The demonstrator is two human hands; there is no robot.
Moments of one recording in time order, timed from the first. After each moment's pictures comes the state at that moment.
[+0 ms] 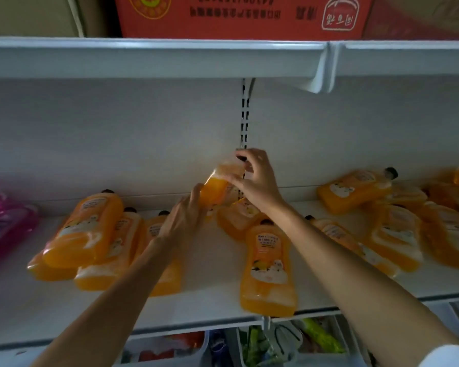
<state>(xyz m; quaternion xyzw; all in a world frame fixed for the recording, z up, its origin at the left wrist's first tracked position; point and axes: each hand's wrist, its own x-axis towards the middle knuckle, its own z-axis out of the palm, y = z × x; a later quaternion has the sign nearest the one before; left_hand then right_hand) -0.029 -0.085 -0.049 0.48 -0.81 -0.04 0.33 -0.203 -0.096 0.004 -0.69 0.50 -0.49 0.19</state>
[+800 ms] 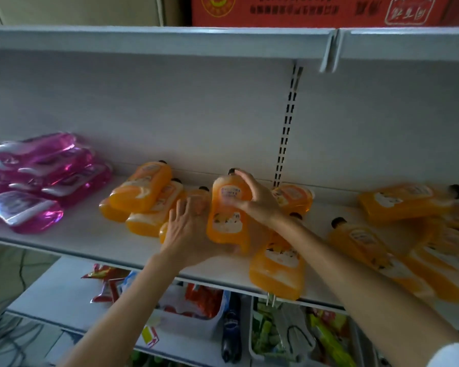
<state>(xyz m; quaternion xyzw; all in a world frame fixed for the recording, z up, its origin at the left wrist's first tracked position) -0.023 0.029 -0.050 0.70 -0.69 -0.01 0.17 -0.176 -0.065 -0.034 -0.78 0.43 -0.30 0.34</state>
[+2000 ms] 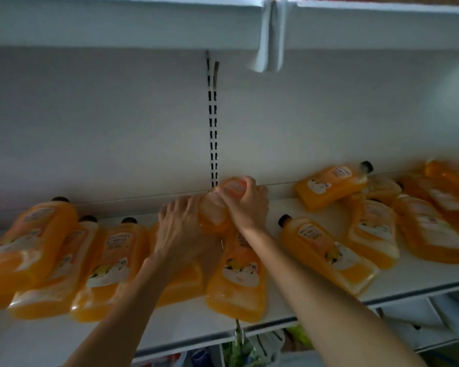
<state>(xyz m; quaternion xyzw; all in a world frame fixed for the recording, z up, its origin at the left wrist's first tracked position) -0.086 -0.073 -0.050 0.59 -0.77 -0.03 0.24 -0.227 -0.103 -0.054 -0.52 0.70 -0.45 0.19</state>
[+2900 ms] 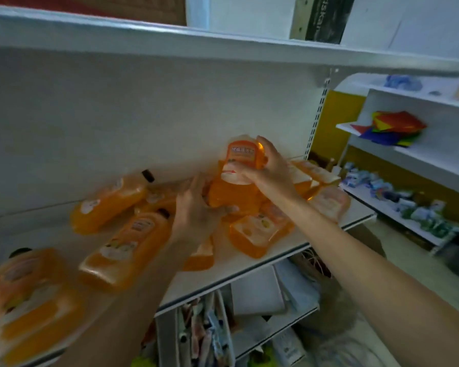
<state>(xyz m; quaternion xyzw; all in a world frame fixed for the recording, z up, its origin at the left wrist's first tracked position) -0.555 0.001 -0.002 0.41 -0.75 -0.30 0.43 -0.710 0.017 0.032 -0.53 0.65 -0.52 0.16</state>
